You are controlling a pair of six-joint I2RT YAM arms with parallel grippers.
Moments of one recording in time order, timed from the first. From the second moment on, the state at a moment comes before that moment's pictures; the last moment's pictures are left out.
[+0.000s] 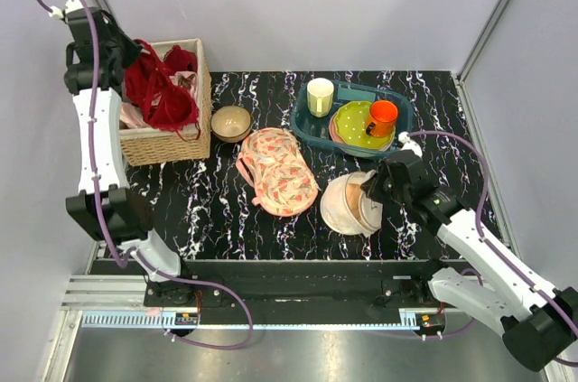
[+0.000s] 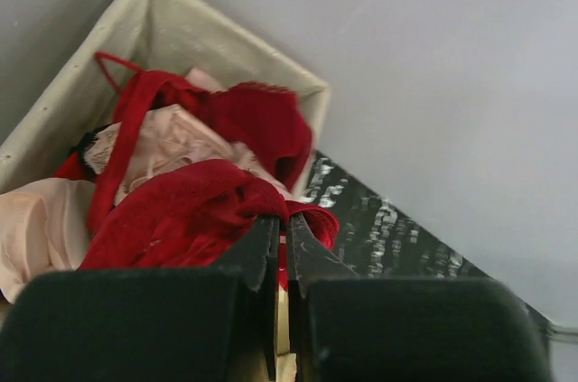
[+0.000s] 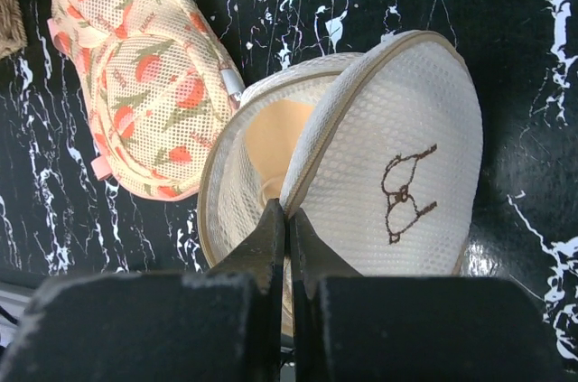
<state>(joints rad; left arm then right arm) 0.22 1.66 2.02 -0.64 0.03 -0.59 0.54 0.88 0.76 -0.58 0.12 0.77</state>
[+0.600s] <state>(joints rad) 0.23 1.94 2.26 -0.64 -0.14 -0.51 0.54 1.02 0.77 -0.51 0.11 0.73</state>
